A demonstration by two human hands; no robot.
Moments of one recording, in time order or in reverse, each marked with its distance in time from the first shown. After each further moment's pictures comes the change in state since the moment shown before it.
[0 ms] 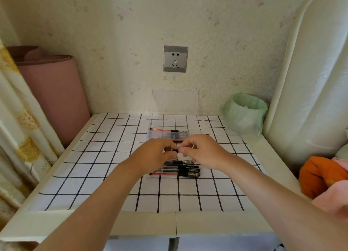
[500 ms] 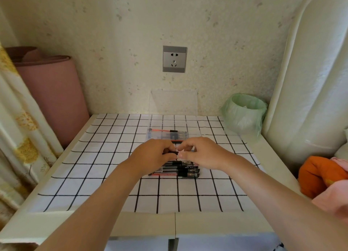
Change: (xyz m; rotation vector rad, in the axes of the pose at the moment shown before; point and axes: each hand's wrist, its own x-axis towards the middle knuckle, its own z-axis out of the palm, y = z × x) left_hand 0.002 -0.003 0.002 0.147 0.033 0.003; right_hand -0.001 0.007 -0.003 -0.098 -0.080 0.022
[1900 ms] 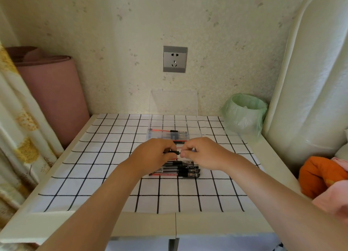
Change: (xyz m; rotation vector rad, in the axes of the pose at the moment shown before) left_hand 0.002 -0.004 0.002 0.039 0.014 0.048; right_hand 0.001 0.000 -0.002 -0.097 -0.008 -0.025
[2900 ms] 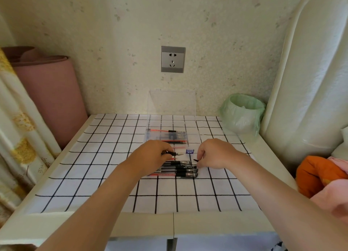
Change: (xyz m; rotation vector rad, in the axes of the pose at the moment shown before) left_hand 0.000 0.002 0.003 -0.020 -0.038 -0.074; right_hand -0.006 0.021 -0.014 -0.381 -0.087 0.277
